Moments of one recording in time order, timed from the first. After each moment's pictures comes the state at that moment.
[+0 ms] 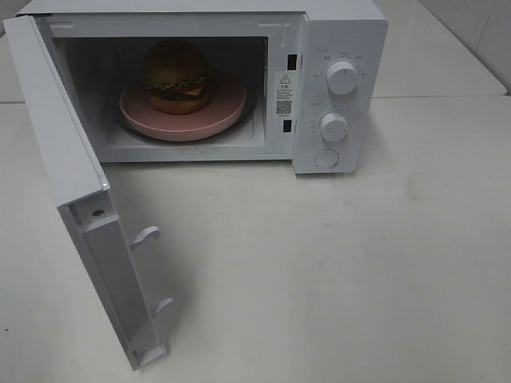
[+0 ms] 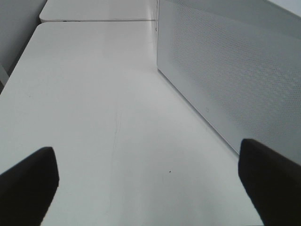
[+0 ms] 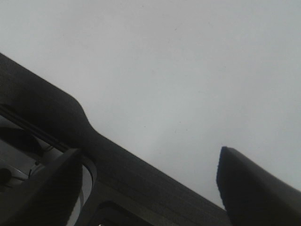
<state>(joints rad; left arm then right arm) 0.10 0.00 -0.50 -0.15 1.05 0.12 0.63 0.65 -0.73 -0.17 1.21 0.10</state>
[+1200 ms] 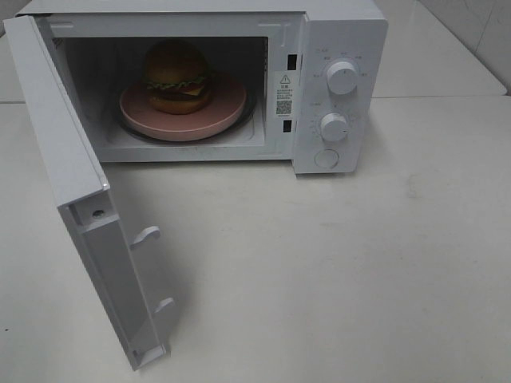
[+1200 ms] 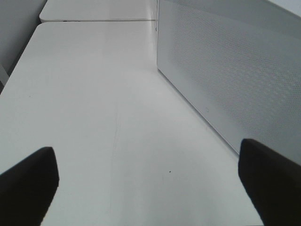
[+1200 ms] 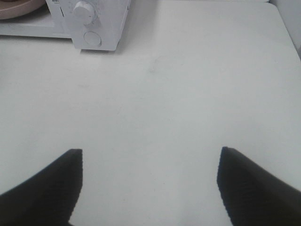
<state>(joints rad) 0.10 0.00 -0.50 -0.15 1.05 0.12 0.17 0.01 -0.51 -0.08 1.05 0.09</state>
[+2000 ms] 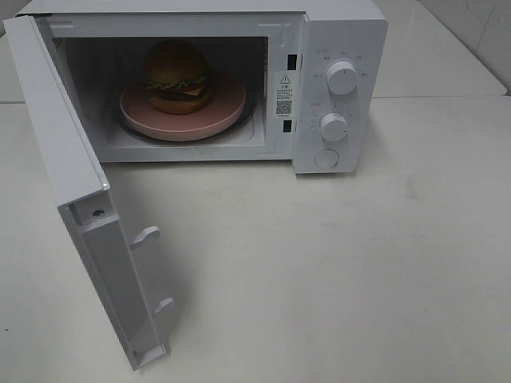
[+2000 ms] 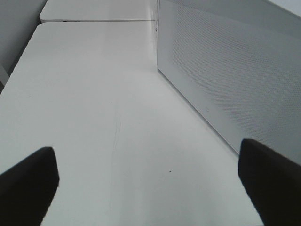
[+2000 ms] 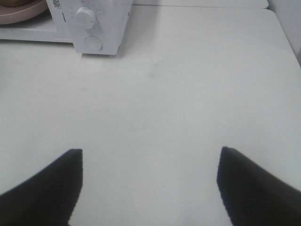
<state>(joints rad) 0.10 0.00 -0.50 -0.15 1.05 0.12 0.17 0.00 -0.51 -0.08 1.05 0.09</state>
